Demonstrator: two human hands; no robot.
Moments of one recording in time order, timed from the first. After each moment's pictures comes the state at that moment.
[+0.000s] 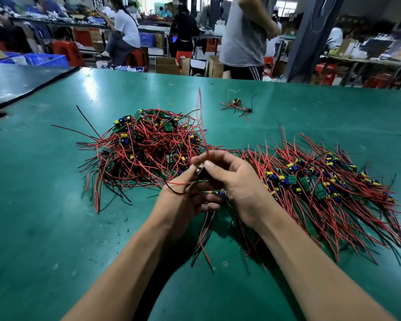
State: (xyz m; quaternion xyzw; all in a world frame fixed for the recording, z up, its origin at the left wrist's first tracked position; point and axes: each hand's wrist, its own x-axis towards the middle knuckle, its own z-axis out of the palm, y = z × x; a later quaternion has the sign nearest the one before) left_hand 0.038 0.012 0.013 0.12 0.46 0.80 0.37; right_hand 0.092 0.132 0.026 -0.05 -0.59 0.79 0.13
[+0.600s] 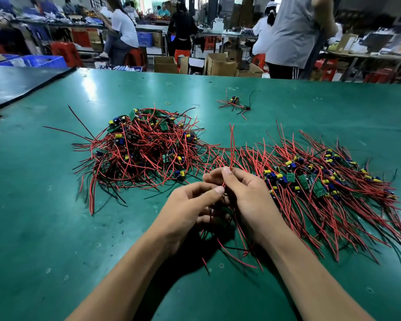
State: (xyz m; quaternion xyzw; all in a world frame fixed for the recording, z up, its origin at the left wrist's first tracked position) left_hand 0.051 0.015 -0.002 0.19 0.56 0.72 0.35; right_hand 0.109 0.139 0.004 -0.14 -0.60 0.76 0.18
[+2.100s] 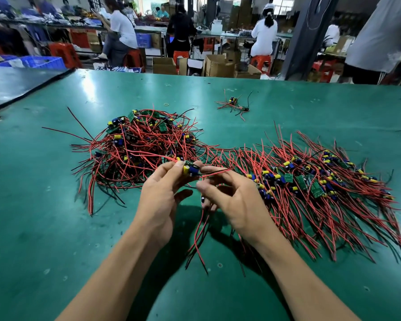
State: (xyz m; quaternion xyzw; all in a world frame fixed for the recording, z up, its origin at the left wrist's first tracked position) left_hand 0.040 0.008 0.019 0.06 0.48 0.84 0.24; right_hand 0.112 0.138 -0.008 -0.05 -0.74 0.63 0.24
